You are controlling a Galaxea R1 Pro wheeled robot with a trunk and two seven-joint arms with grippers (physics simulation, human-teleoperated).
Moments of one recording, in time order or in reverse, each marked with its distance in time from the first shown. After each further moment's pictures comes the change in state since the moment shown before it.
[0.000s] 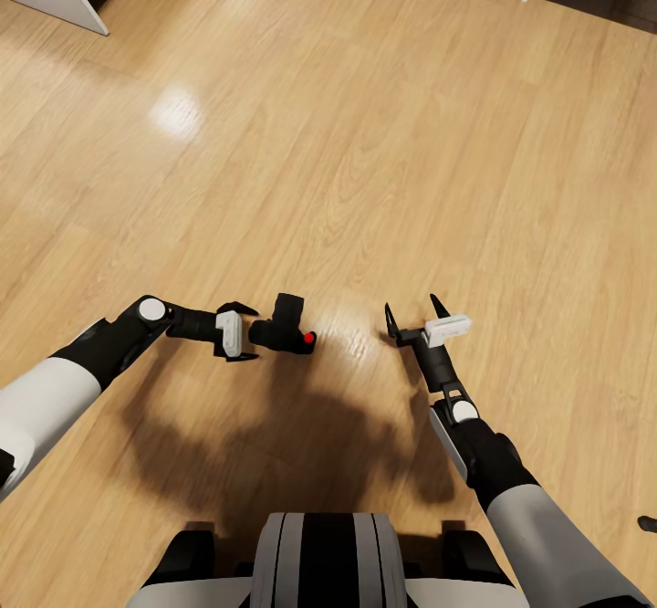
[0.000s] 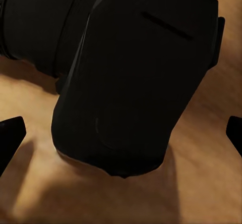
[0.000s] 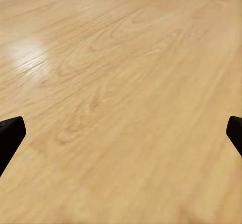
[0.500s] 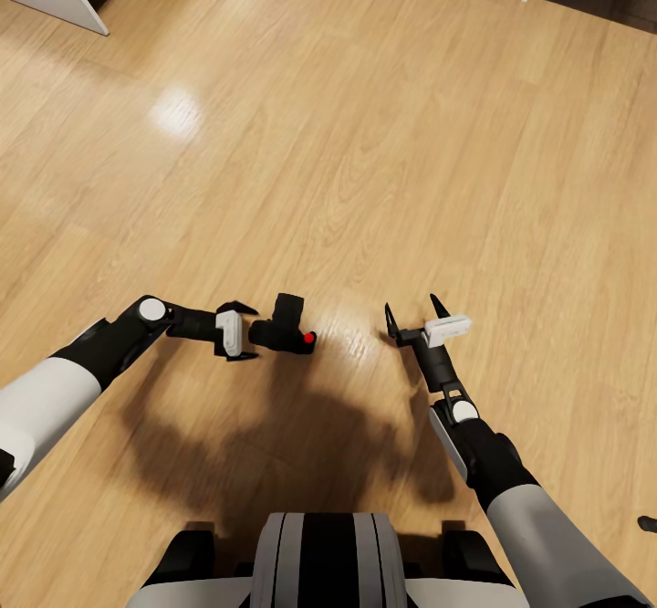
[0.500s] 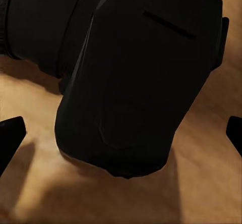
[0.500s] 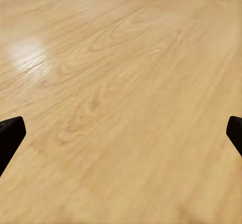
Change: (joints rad) left arm 0.000 -0.001 -0.001 0.000 0.000 0.000 0.008; right arm 0.000 0.000 0.000 0.000 0.000 0.000 0.000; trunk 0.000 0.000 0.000
